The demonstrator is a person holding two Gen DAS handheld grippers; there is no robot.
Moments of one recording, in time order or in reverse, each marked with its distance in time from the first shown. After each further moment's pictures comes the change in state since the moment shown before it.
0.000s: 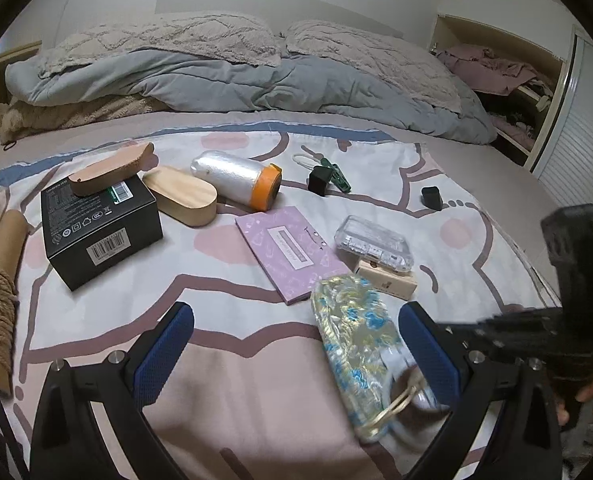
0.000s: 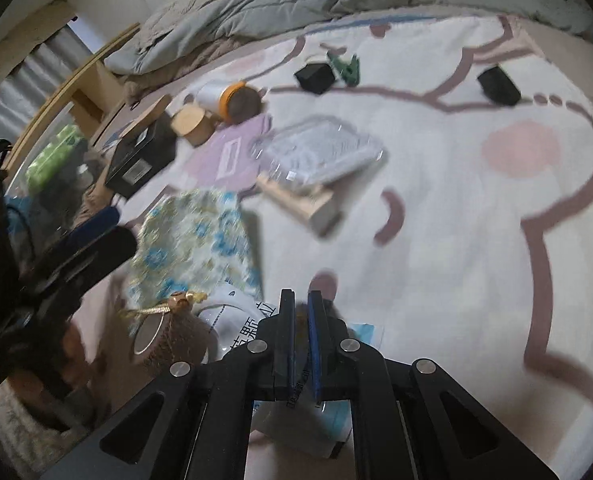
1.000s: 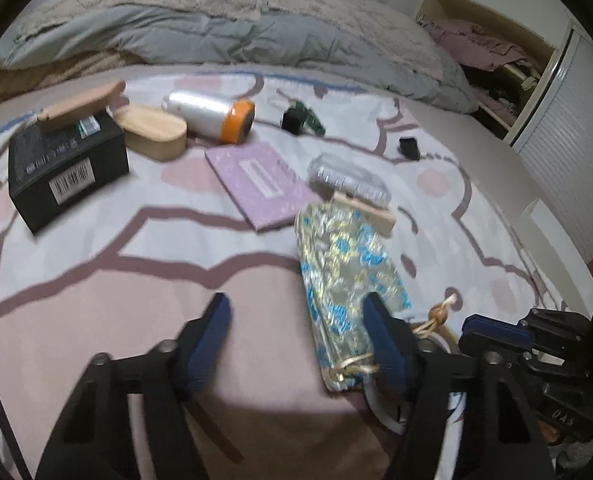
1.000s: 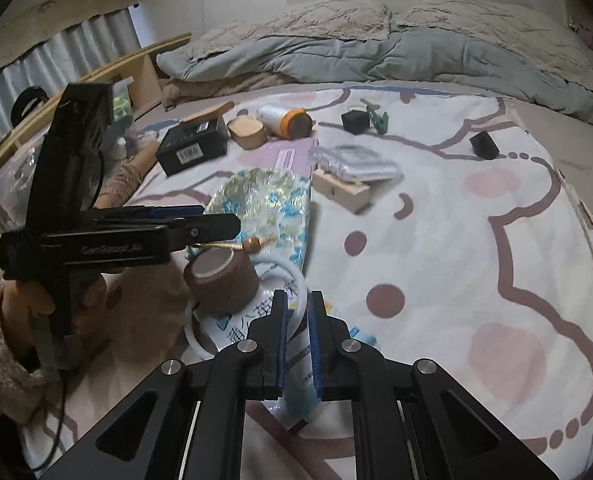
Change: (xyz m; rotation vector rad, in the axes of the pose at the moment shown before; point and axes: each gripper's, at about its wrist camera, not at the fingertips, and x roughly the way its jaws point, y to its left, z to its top) left arm 0.014 -0.002 -0.029 -0.015 0.160 -0.109; right arm -0.036 0.039 -0.066 -0.220 -0.226 -0.089
